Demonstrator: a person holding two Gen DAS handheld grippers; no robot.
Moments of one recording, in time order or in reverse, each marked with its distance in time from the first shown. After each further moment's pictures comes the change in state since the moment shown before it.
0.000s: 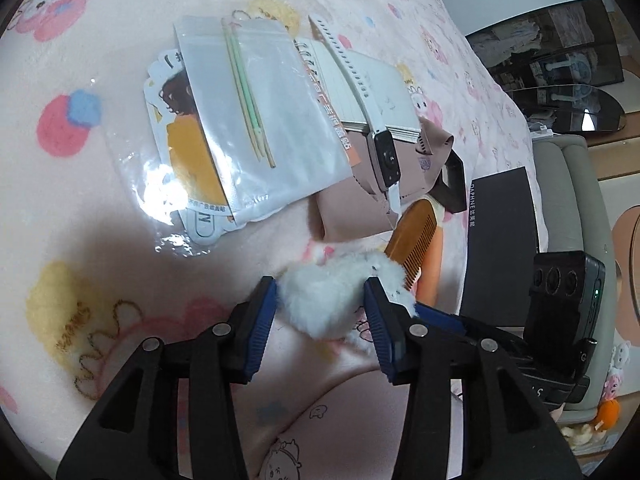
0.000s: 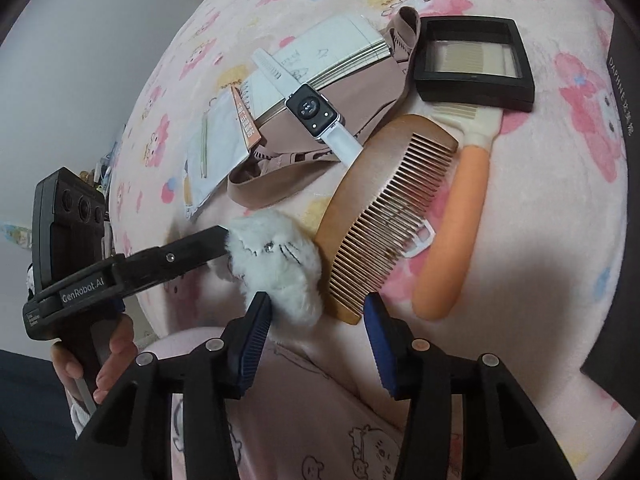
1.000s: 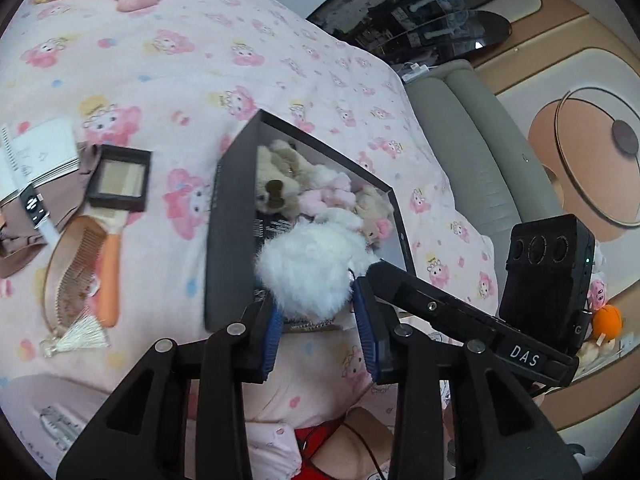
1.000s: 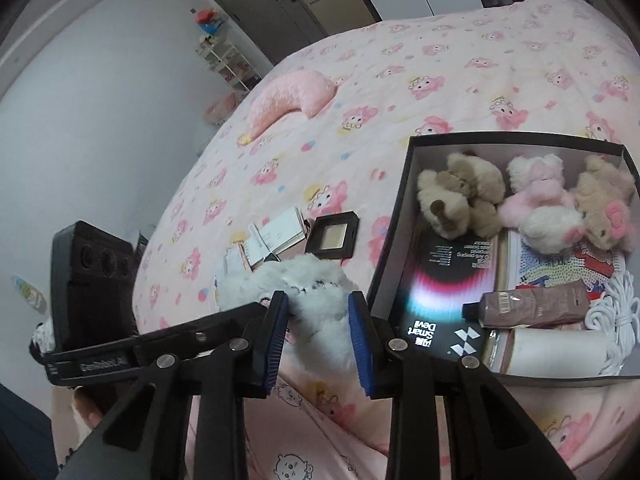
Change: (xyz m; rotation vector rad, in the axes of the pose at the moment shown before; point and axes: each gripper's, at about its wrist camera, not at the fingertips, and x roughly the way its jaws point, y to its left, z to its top) left arm 0.017 -0.281 -0.056 0.367 -0.020 -0.234; right arm -0.253 -0.072 -0.051 0.036 -0.461 0.000
